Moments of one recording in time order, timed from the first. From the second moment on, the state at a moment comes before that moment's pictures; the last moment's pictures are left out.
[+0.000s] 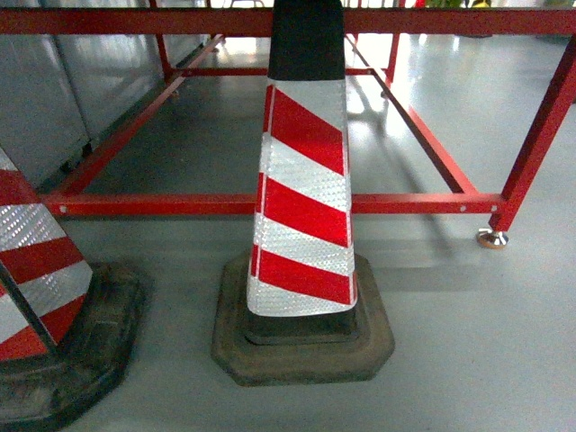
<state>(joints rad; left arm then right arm) 0.00 0.01 0.01 0.00 0.00 -0.01 0.00 0.00 0.01 -0.01 0.00 -0.01</state>
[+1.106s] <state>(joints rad) 0.00 0.01 0.01 0.00 0.00 -0.01 0.00 0.00 0.01 -0.01 0.00 -0.01</state>
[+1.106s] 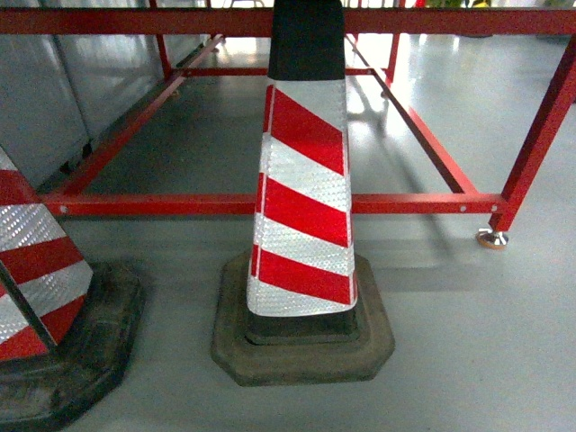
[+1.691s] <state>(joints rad) 0.00 0.01 0.01 0.00 0.00 -0.01 0.00 0.00 0.01 0.00 0.00 -0.01</state>
